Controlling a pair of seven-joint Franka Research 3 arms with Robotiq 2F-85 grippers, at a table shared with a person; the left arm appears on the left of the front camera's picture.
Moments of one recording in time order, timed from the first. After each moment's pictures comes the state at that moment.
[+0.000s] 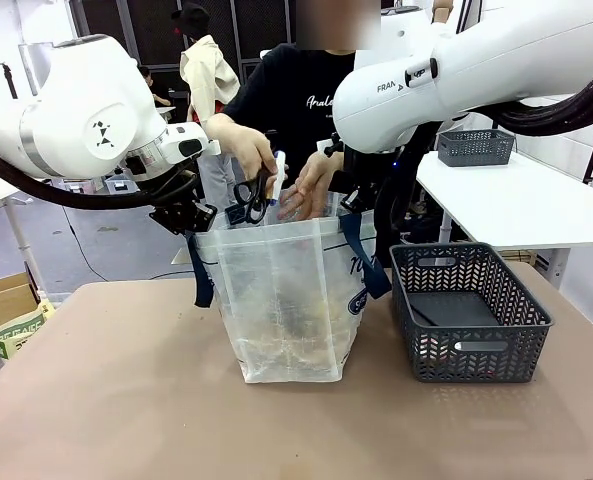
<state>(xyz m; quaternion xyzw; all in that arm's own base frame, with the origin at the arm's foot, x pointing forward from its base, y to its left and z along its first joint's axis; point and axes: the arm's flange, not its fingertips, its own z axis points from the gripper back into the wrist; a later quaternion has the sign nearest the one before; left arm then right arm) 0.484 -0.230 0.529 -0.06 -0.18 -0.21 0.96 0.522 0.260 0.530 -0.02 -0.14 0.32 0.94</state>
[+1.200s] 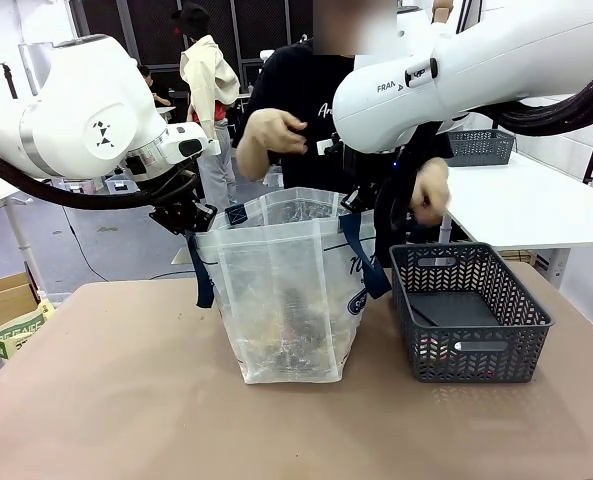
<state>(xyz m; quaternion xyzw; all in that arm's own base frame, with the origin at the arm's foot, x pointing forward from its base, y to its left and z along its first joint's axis) 0.484 -0.230 0.529 -0.06 -0.18 -0.21 0.96 0.522 0.260 0.530 -0.02 -0.14 0.32 0.94</state>
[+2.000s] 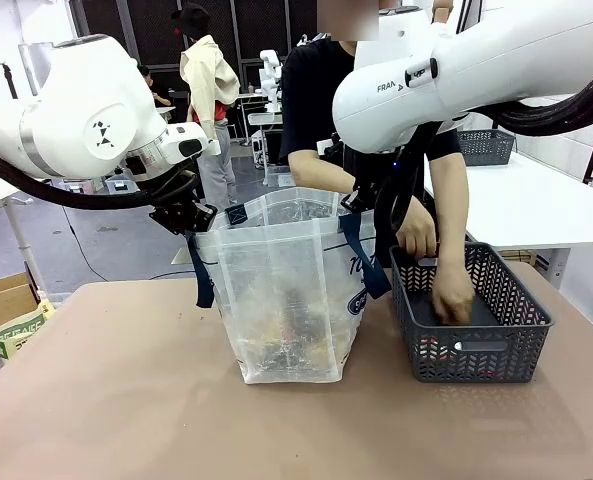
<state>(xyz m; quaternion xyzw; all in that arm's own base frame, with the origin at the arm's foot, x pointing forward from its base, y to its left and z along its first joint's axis) 0.484 -0.230 0.529 -0.06 -0.18 -0.21 0.96 0.522 0.260 0.530 -0.02 -0.14 0.32 0.94</state>
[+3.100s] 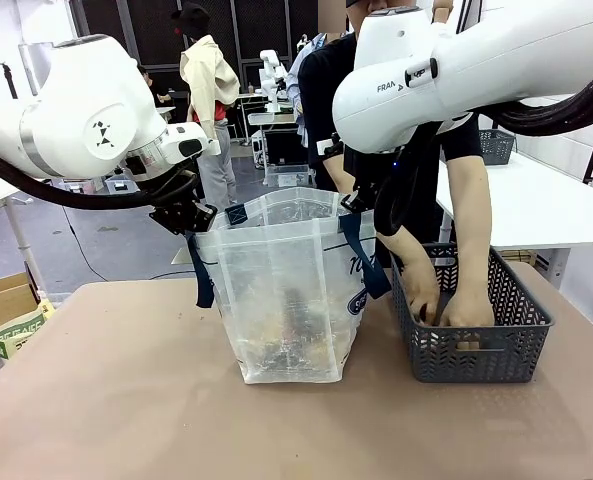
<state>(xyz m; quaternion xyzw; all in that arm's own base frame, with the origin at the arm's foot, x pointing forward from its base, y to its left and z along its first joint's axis) 0.484 -0.230 0.529 -0.06 -0.18 -0.21 0.96 0.522 0.260 0.530 -0.02 -0.14 0.32 0.94</state>
